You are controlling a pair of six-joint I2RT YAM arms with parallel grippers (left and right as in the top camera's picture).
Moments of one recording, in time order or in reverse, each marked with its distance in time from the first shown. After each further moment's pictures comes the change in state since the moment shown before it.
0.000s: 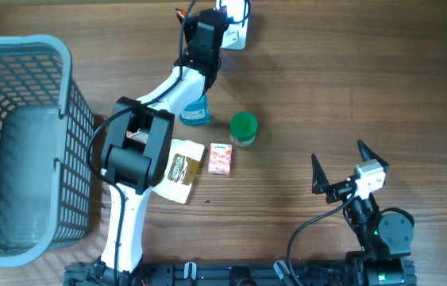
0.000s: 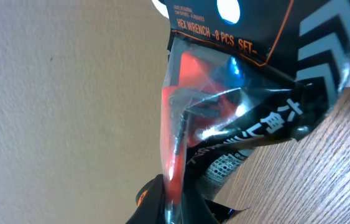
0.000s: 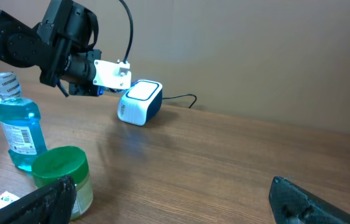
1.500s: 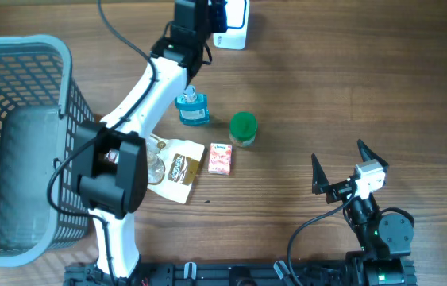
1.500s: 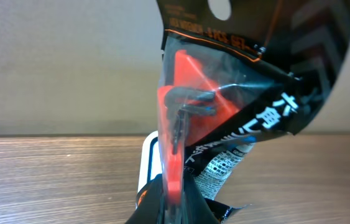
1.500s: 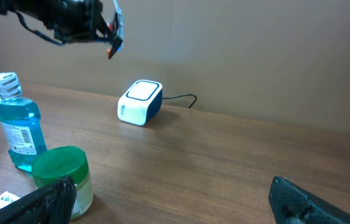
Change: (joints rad) left arm 0.026 -0.247 -0.006 -0.159 0.438 -1.551; right arm 0.000 0.000 0.000 0.000 0.000 0.000
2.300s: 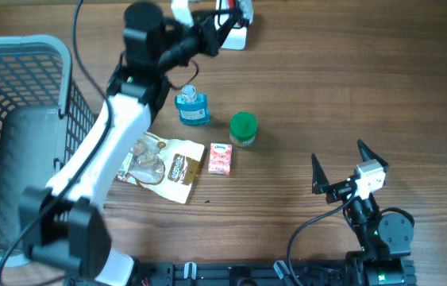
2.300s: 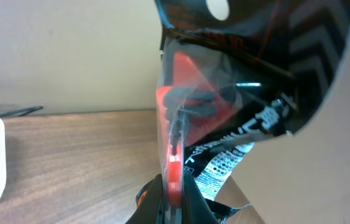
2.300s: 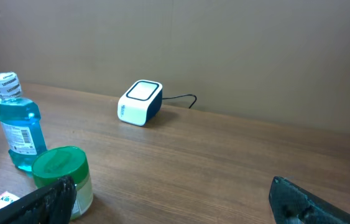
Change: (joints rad) left arm 0.065 -0.395 -0.322 0.193 0.739 -0.375; right arm 0.000 -0.001 0.000 -0.001 0.000 0.000
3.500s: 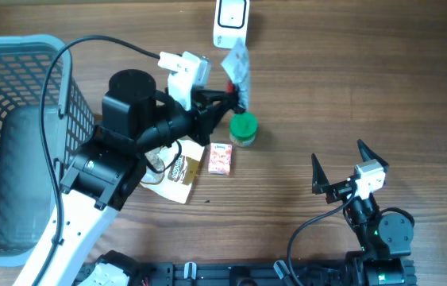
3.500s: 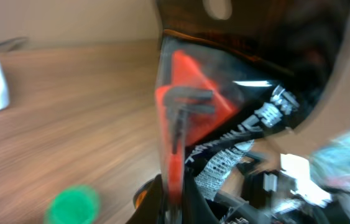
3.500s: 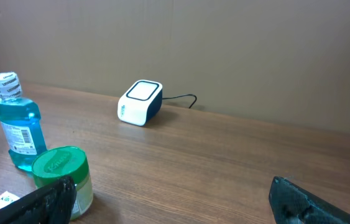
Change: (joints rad) left arm -0.135 -0.550 -0.225 -0.565 -0.041 0.298; right arm 0.000 0.000 0.000 0.000 0.000 0.000
